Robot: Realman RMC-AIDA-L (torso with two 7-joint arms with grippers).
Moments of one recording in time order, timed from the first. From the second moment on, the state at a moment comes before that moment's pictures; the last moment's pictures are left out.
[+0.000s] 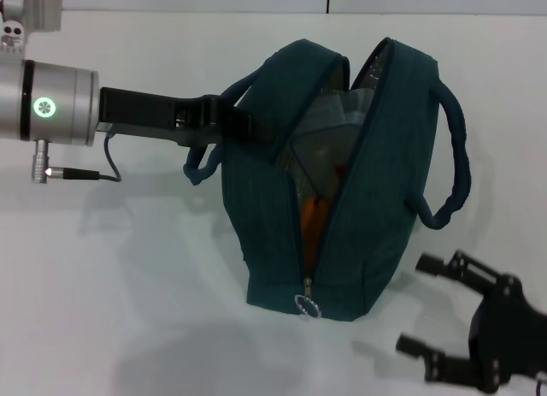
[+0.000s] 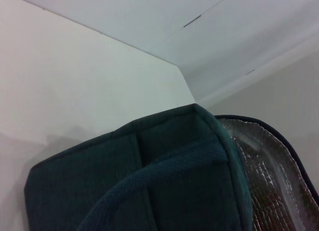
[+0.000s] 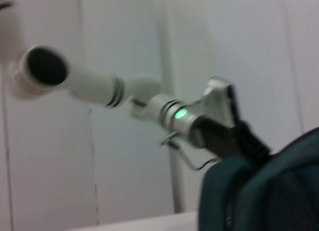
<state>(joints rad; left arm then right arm) -0.65 -2.05 0.75 0.80 2.06 1.68 -2.40 0.31 2.02 -1.49 -0.16 -1.07 -1.73 0.53</state>
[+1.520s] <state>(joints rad) -0.66 -2.07 0.76 0.80 2.05 1.69 -2.40 0.38 2.03 -1.96 -0.36 -0.94 -1.40 0.62</state>
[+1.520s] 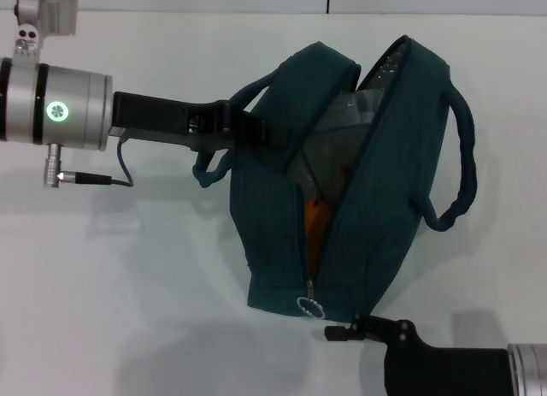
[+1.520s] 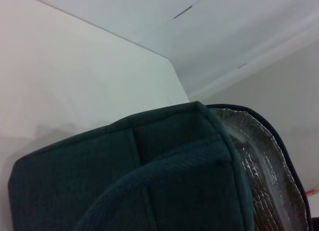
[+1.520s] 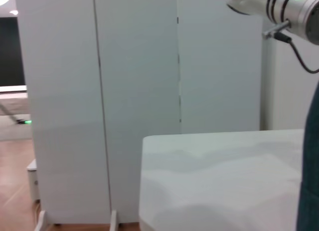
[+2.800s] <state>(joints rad) -0.66 -2.06 0.76 0.80 2.05 1.69 -2.40 0.39 2.03 -2.02 -0.38 -0.82 -1.35 0.64</state>
